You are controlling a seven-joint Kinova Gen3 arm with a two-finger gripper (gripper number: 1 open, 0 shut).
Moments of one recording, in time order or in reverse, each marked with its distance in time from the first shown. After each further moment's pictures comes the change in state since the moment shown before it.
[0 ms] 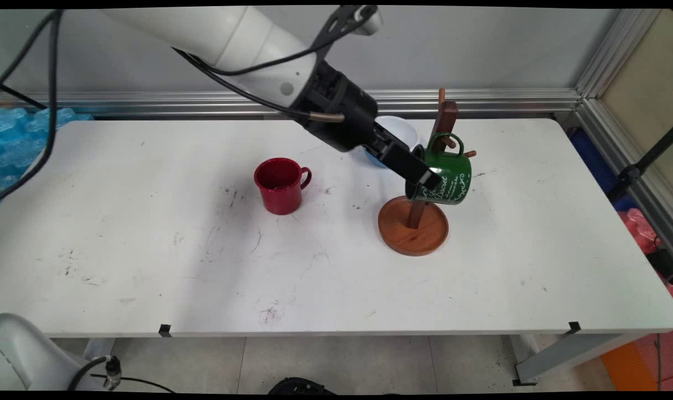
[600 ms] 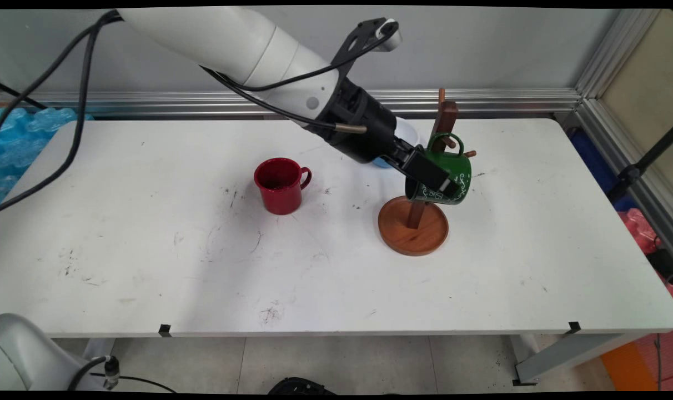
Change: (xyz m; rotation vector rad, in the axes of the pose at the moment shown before) arm 0.000 -0.002 0.029 -0.023 0.010 -0.071
